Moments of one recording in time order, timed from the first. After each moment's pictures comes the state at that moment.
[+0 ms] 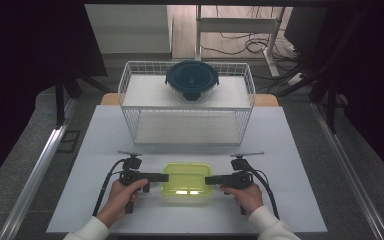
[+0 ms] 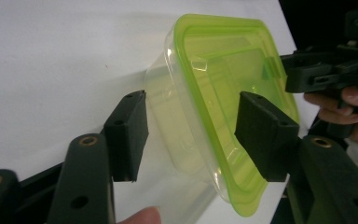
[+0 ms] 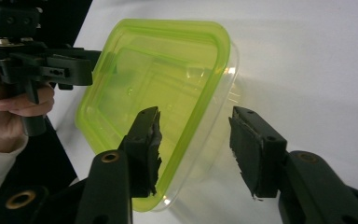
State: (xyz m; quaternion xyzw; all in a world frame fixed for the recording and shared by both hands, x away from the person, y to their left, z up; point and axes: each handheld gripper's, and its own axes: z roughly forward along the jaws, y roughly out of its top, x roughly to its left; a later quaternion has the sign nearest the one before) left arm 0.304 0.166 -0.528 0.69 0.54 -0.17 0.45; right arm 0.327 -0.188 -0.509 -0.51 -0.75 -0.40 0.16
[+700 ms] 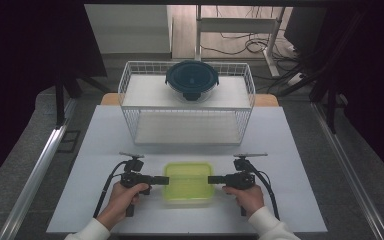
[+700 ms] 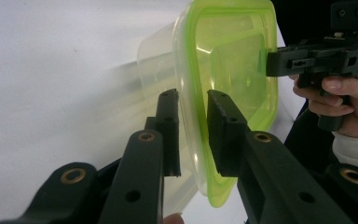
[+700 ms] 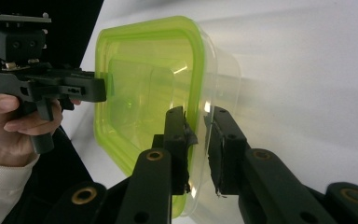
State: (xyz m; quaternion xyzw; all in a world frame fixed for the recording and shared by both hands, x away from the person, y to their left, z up) left arm 0.294 0.159 -0.518 0.70 0.53 -0.17 0.45; right arm 0.323 -0.193 -0.503 -0.53 -0.72 -0.41 0.17
